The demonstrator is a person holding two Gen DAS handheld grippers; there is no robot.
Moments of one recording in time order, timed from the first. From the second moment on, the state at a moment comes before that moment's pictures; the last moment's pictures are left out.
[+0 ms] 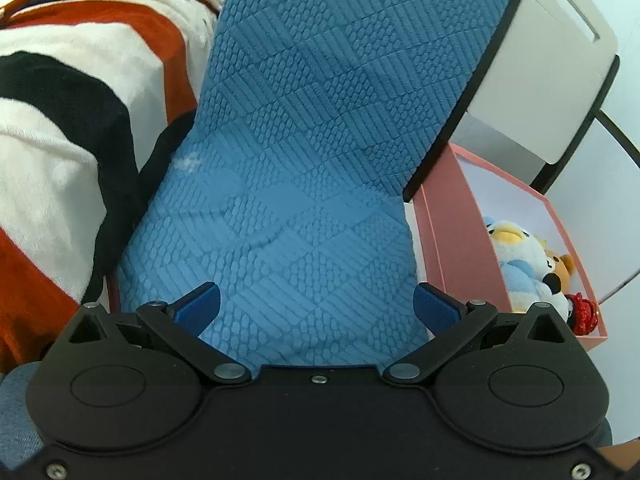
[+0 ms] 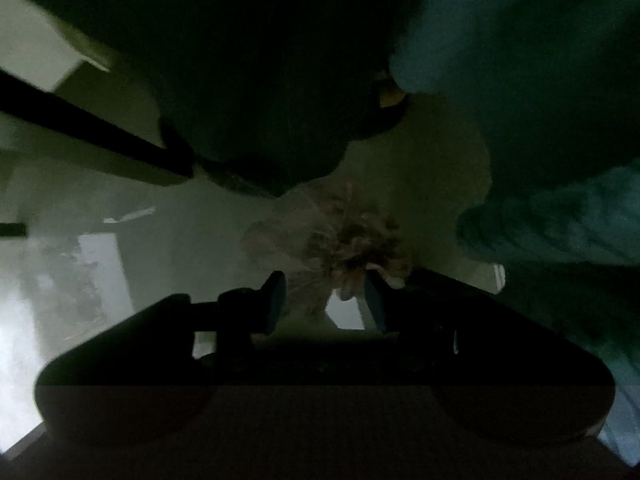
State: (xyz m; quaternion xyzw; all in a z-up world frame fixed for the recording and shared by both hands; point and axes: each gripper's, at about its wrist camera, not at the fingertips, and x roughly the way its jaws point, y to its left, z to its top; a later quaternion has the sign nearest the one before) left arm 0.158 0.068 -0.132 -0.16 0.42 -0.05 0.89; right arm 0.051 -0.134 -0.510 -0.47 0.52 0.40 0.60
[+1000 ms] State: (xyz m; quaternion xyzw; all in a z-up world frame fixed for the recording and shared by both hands) left arm 0.185 0.091 -0.147 -0.19 0.44 0.00 0.88; right arm 0.119 -0.142 -0.650 -0.39 0.61 0.27 0.63
